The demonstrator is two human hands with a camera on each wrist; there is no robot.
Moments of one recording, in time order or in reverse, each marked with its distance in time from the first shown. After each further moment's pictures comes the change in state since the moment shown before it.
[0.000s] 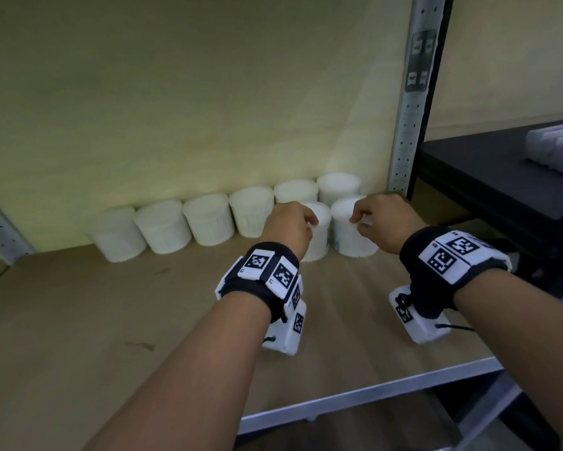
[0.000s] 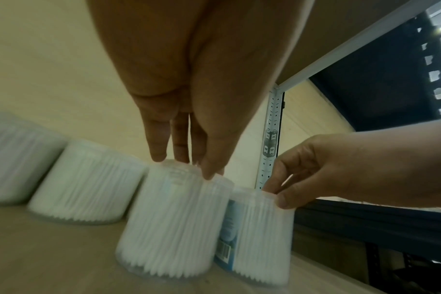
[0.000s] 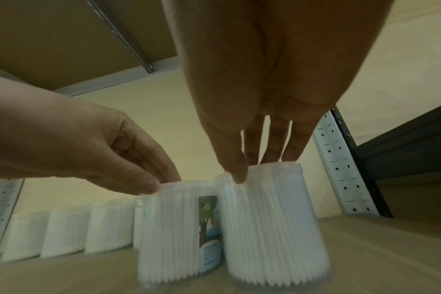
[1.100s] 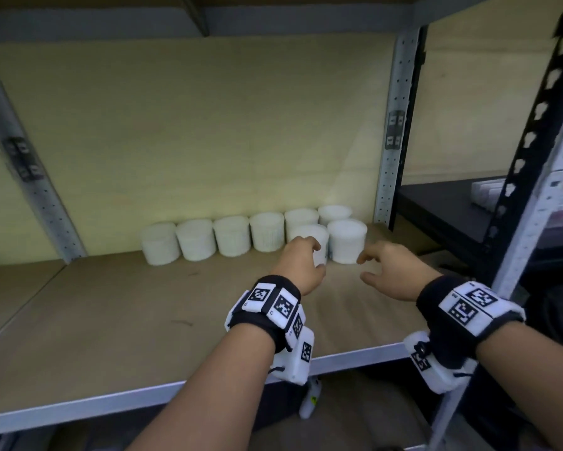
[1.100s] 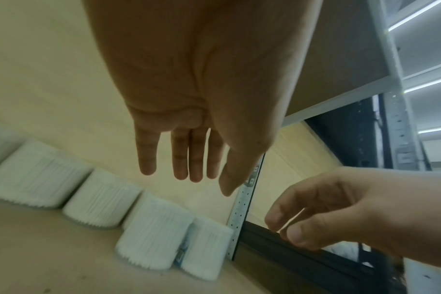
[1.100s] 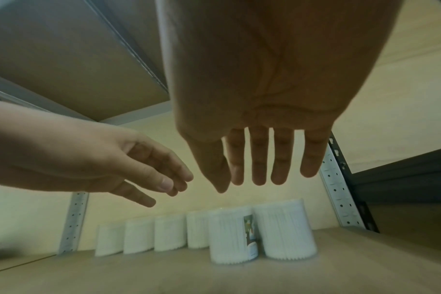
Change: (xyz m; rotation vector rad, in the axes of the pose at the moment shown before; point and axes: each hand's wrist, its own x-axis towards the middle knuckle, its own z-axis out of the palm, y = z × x) left_hand -0.104 0.033 -0.039 -0.050 -0.036 0.019; right_hand -0.118 -0.027 -0.047 -0.014 -0.101 -0.029
